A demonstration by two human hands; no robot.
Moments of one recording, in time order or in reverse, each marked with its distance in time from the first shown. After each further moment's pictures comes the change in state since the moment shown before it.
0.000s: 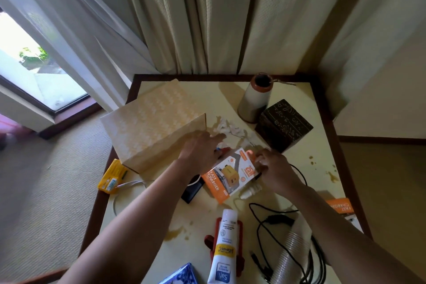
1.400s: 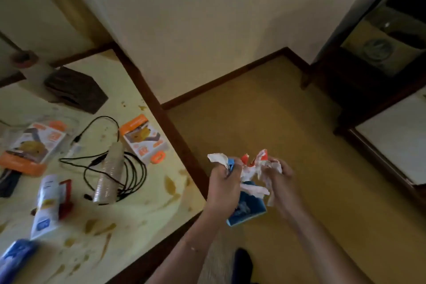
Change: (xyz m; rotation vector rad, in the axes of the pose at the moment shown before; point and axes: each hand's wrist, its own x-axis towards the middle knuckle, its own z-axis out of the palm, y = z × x) left_hand -0.268 0.518 0.136 -1.181 -0.378 -0.110; right_hand -0.470 0.280 -0.065 1.111 0.793 0.666
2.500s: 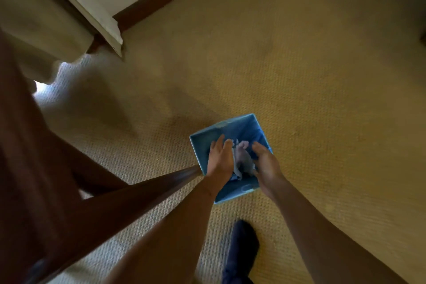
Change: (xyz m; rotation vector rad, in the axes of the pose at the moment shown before) left_hand 0.269 -0.434 0.156 0.277 0.106 -0.359; right_hand 0.263 0.446 -0.017 0.140 -0.210 0.536
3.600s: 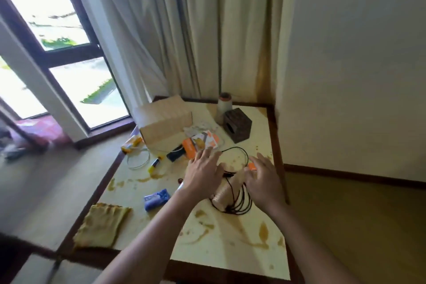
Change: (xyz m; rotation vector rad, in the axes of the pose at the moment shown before) left_hand -0.407 0.192 -0.568 0.513 0.805 0.462; right_hand -0.509 -0.266 0.413 -1.193 -0.326 -1.207
